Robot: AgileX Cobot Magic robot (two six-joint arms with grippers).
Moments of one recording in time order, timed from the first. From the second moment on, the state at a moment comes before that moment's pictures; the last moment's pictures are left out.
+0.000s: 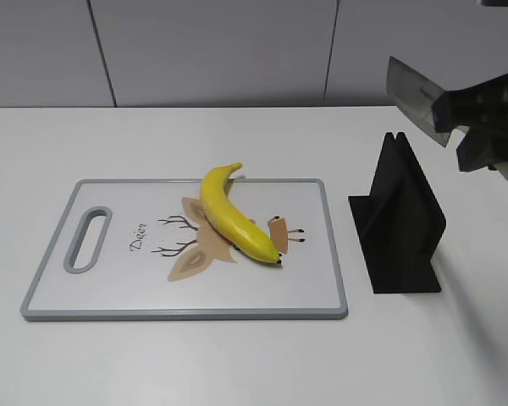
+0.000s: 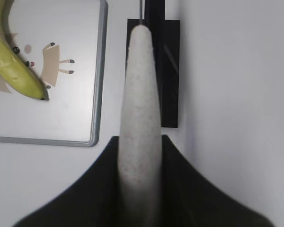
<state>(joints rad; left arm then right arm) -0.22 0.45 -0.63 0.05 1.03 0.10 0.56 1.26 -1.02 -0.18 0.93 0.61</state>
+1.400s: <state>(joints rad) -0.22 0.00 -0.49 0.03 1.09 0.10 0.62 1.28 -0.85 -0.34 0.76 0.87</state>
